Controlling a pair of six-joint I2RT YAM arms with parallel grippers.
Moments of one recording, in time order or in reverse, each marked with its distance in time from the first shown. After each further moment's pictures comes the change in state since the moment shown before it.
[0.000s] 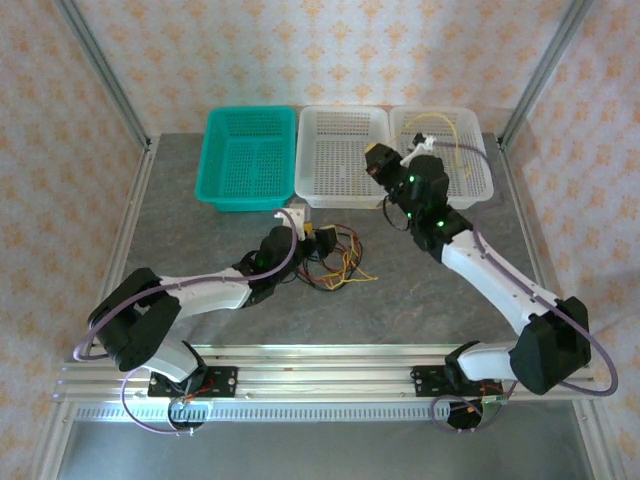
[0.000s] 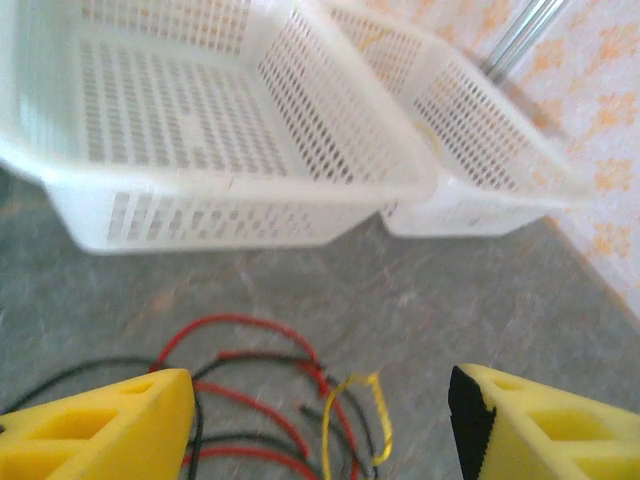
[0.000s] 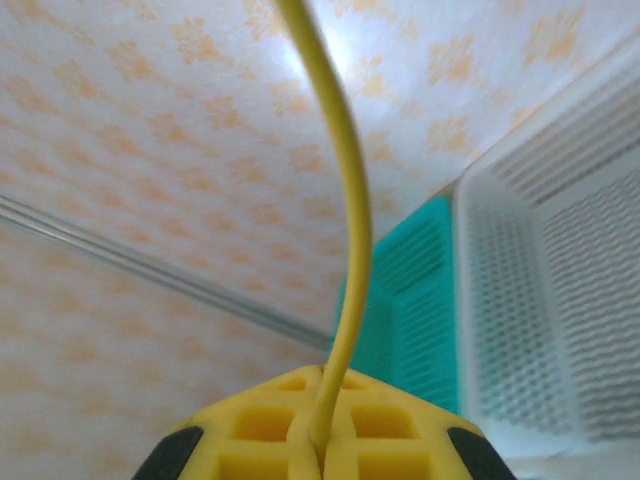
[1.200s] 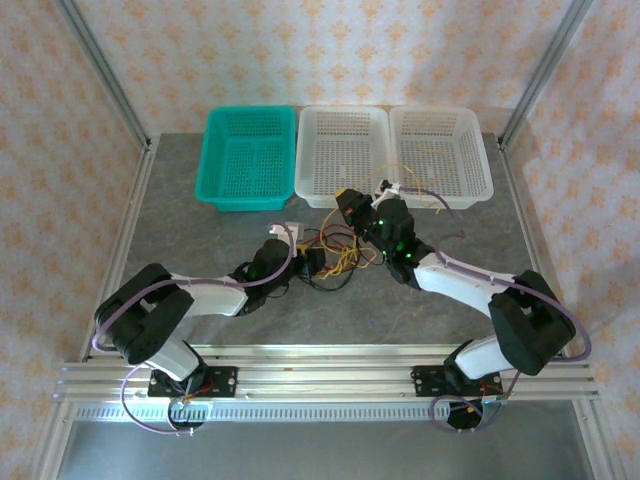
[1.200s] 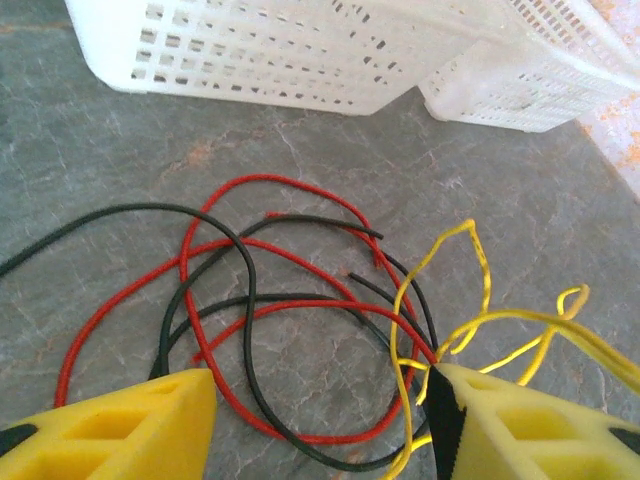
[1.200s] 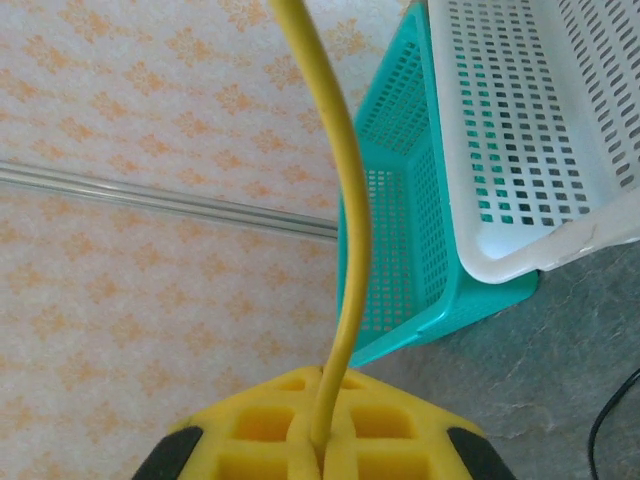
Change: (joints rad) left arm 0.044 0.056 -0.184 0.101 0.150 -0.053; right arm 0.165 0.109 -0.356 0.449 -0.050 0.393
